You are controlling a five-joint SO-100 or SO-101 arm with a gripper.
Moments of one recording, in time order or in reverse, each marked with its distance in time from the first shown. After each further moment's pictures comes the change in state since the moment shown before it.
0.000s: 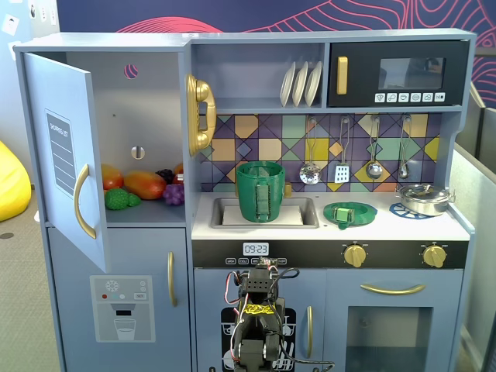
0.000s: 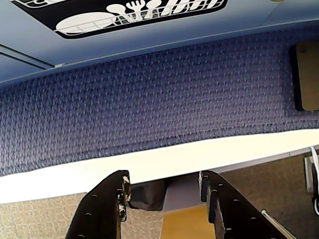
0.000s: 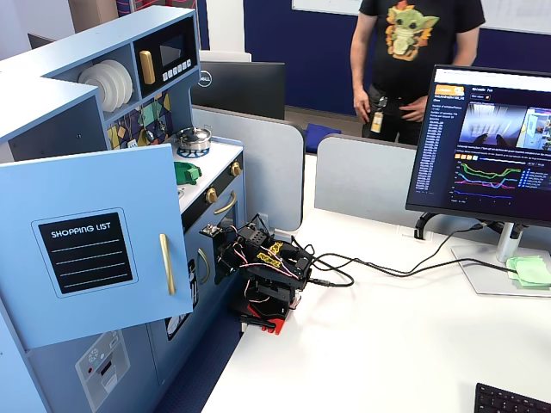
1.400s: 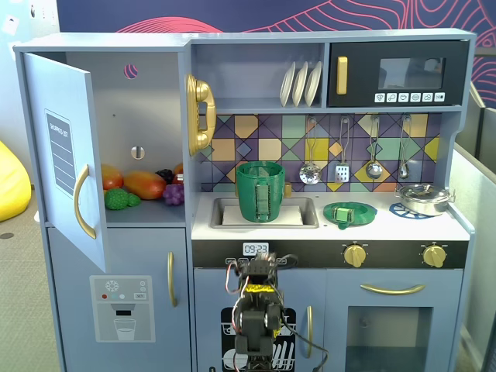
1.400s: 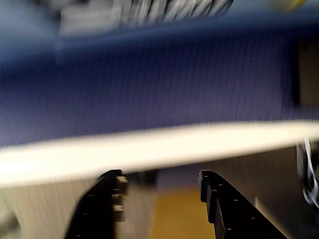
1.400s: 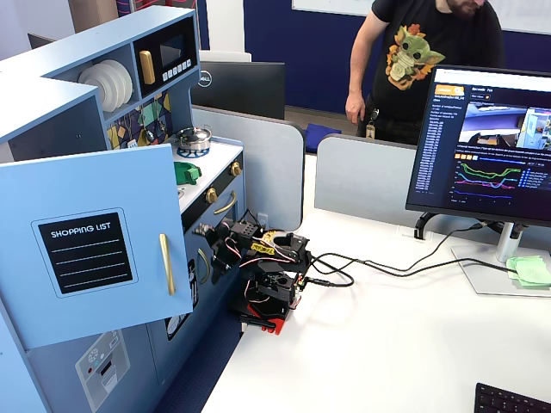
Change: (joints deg) arm -1.7 -15.8 -5.0 -13.6 -2.0
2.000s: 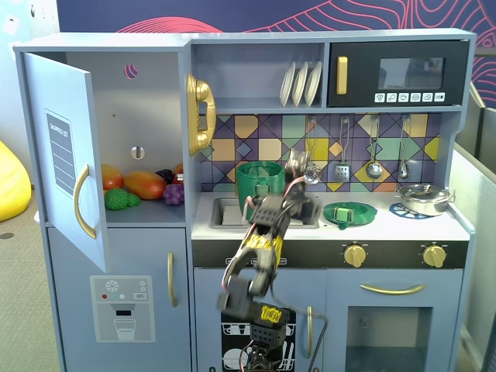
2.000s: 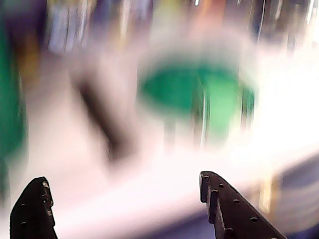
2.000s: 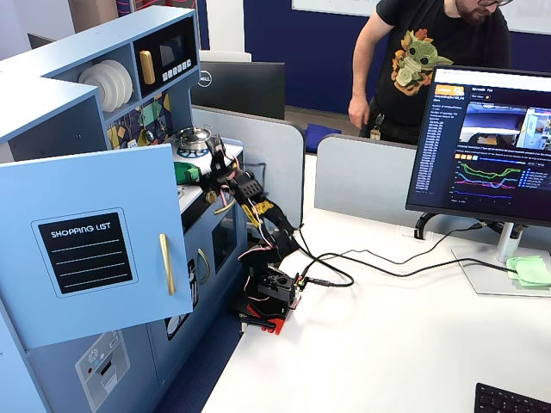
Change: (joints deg) arm 24.8 -21.4 -56.2 -8.8 -1.2
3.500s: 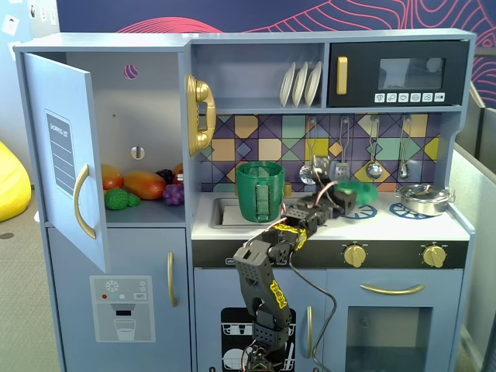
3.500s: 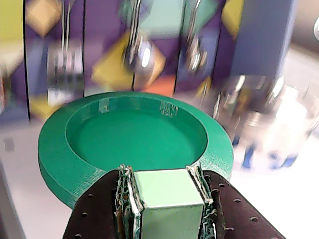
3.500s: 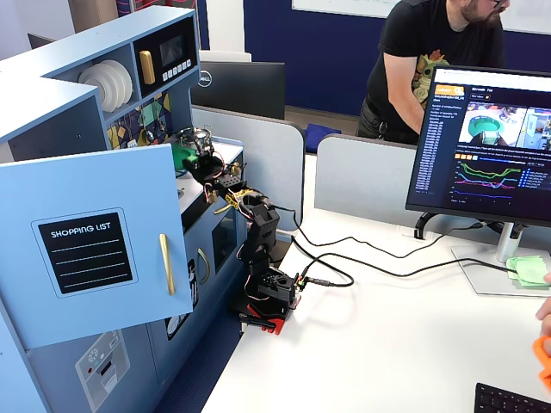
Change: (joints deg) arm 6.1 -34.9 1.0 -60.2 -7.8
